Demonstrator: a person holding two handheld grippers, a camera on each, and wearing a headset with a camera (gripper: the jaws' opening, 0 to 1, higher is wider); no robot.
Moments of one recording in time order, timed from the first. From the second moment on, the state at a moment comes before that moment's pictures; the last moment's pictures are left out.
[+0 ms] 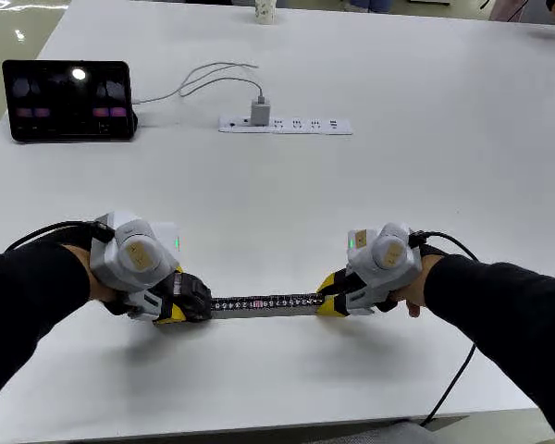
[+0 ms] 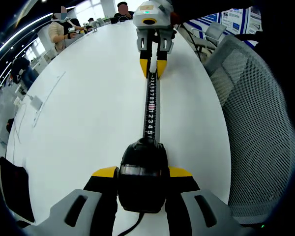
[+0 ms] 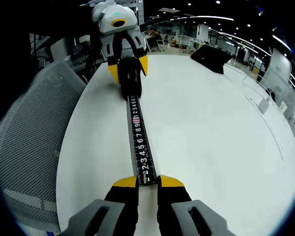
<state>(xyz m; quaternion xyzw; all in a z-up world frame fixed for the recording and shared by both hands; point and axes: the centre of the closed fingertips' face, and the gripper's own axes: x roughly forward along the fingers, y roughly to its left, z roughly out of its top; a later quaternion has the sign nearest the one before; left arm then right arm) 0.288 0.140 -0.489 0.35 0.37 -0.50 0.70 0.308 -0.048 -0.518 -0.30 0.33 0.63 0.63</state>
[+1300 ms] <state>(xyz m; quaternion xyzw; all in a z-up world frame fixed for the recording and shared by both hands) 0.282 0.139 -0.486 0.35 0.37 -0.50 0.70 0.309 -0.079 -0.521 -0.31 0.34 0.62 0.63</state>
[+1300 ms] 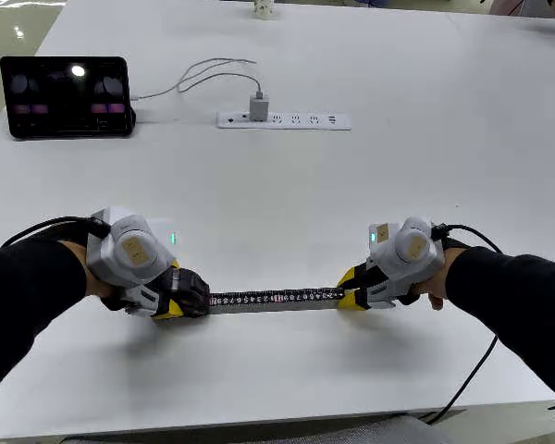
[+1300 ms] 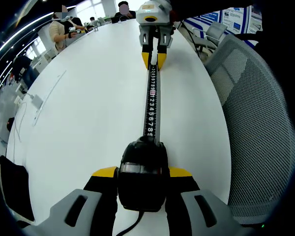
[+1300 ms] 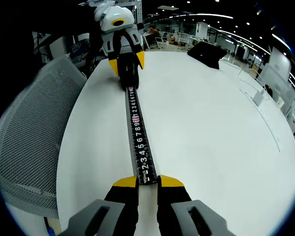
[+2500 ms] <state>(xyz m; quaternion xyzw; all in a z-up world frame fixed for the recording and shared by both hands) 0.283 0.139 -0.487 0.35 0.37 -0.50 0.70 0.311 -0.098 -0.521 -0.31 0.35 0.62 0.63</state>
